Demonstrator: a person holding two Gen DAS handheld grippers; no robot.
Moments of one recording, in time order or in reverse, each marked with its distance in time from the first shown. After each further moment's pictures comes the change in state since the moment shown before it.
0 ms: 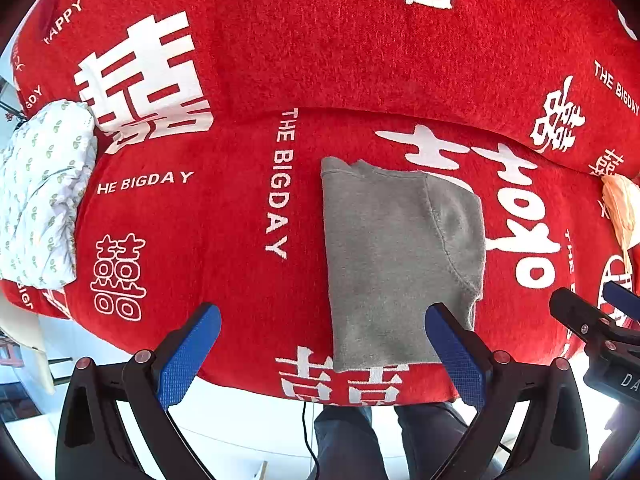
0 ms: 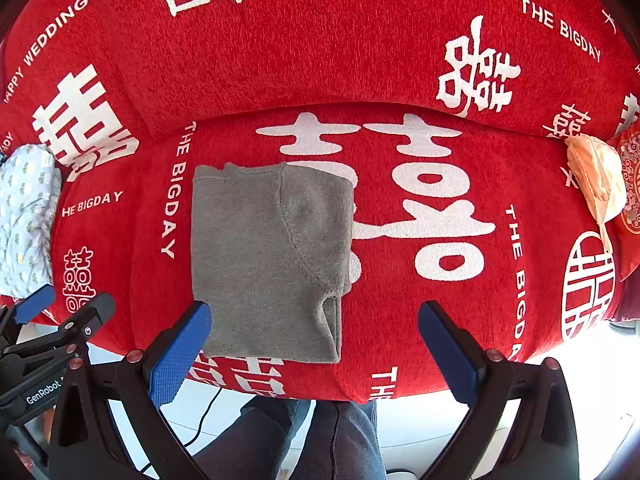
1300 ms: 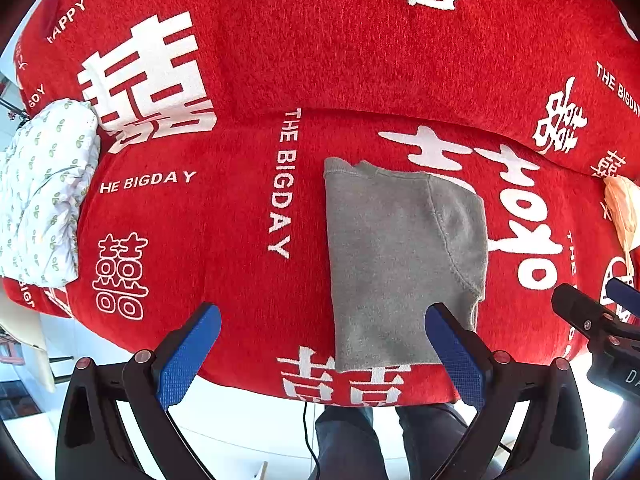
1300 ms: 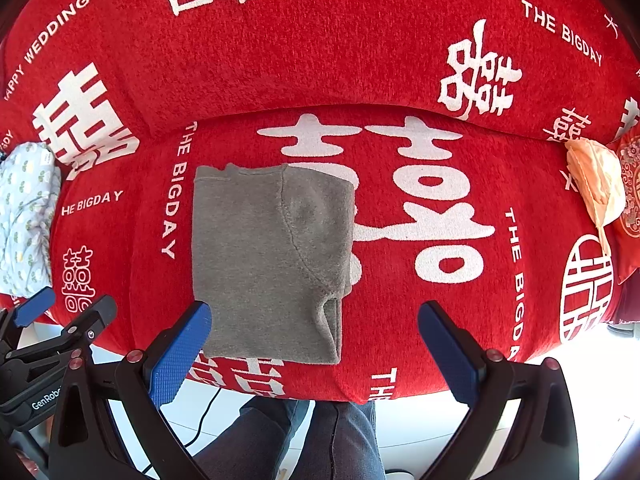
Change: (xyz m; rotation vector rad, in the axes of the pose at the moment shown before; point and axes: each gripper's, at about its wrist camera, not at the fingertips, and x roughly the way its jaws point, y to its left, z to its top) left arm -0.001 0.002 0.000 -0.009 -0.001 0.004; right arm 0.000 0.001 0.002 -0.003 0.000 -0.003
